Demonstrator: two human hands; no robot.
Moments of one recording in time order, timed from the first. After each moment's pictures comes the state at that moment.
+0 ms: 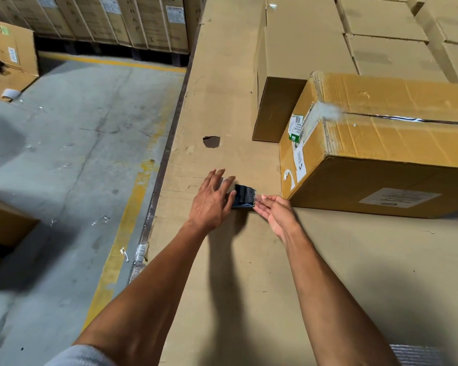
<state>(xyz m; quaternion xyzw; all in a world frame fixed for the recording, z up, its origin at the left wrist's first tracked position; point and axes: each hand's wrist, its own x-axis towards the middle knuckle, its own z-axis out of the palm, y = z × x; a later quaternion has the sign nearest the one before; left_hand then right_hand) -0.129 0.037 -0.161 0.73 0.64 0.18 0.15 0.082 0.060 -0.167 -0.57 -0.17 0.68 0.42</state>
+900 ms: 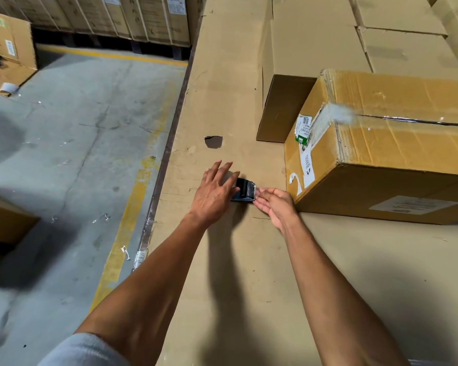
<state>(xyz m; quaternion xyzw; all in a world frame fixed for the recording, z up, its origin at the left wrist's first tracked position) -0.139 0.081 -0.170 0.78 0.60 0.14 0.11 0.068 0.097 -0.173 -0.58 -0.18 0.68 0.40</state>
